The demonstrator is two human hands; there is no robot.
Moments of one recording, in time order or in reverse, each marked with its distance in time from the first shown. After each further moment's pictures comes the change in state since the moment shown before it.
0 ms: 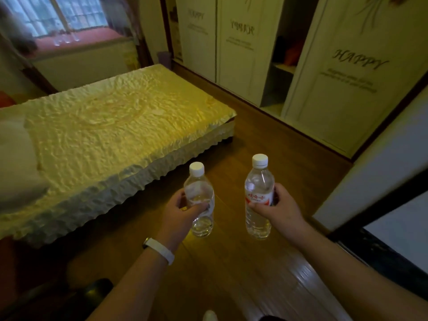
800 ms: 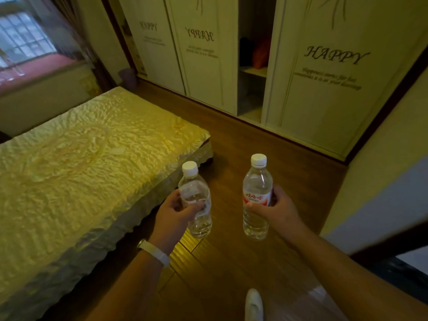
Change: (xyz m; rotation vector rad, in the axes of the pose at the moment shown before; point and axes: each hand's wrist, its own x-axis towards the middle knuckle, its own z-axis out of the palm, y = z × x) left_hand 0.313 0.071 0.168 0.058 -0.105 0.003; right_hand 0.294 0.005 -0.150 0.185 0.152 0.038
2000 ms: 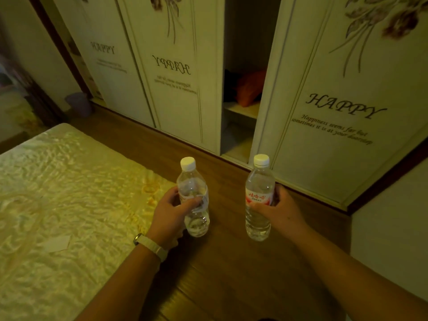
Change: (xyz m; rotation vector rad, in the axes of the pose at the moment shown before) left_hand 0.559 0.093 0.035 -0.119 -0.188 0.033; right_hand 0.506 -0.128 0.010 -0.152 0.231 0.078
